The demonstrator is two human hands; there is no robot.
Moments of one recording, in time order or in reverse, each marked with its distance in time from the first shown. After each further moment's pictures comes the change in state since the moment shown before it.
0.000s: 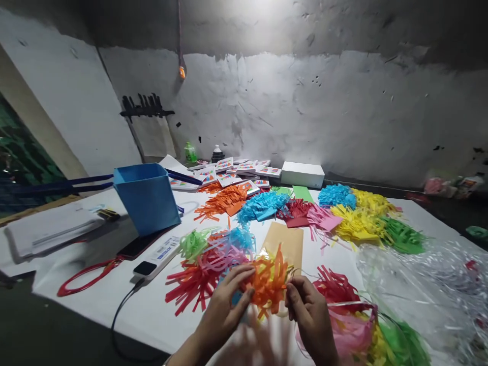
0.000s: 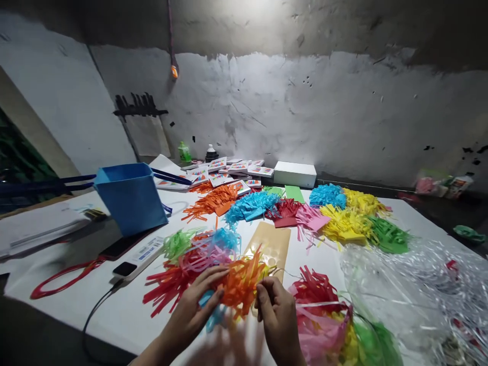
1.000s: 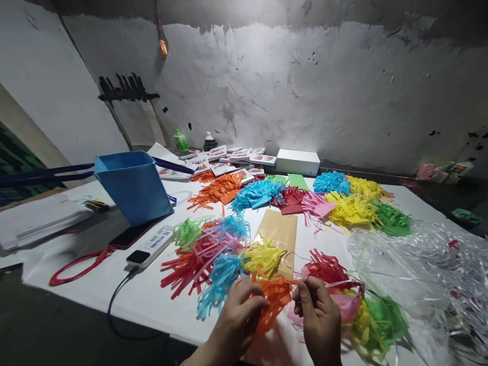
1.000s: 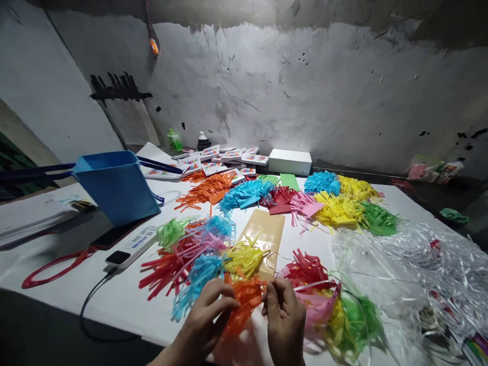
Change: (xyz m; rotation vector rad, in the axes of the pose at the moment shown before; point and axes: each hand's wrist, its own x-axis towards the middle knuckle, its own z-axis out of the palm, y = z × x) left_hand -0.028 0.027 0.044 0.065 -0.137 0.233; right_hand -0.040 -0.007 -0.010 -0.068 0.417 -0.014
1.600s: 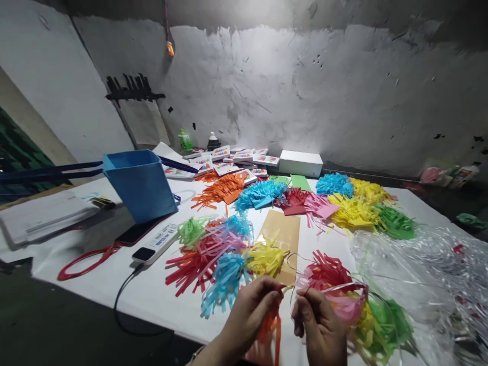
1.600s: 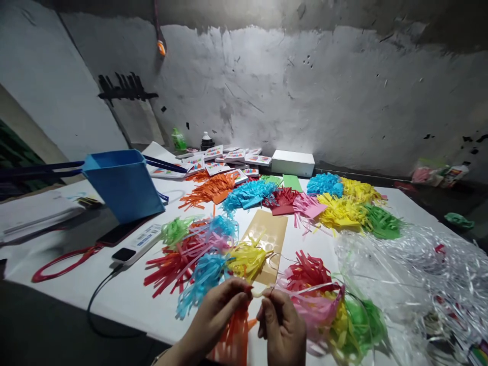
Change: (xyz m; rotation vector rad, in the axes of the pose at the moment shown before) left_hand 0.025 0.024 0.006 -0.810 0.034 -0.570; right_hand -0.019 -0.006 0.002 0.128 -0.056 0.093
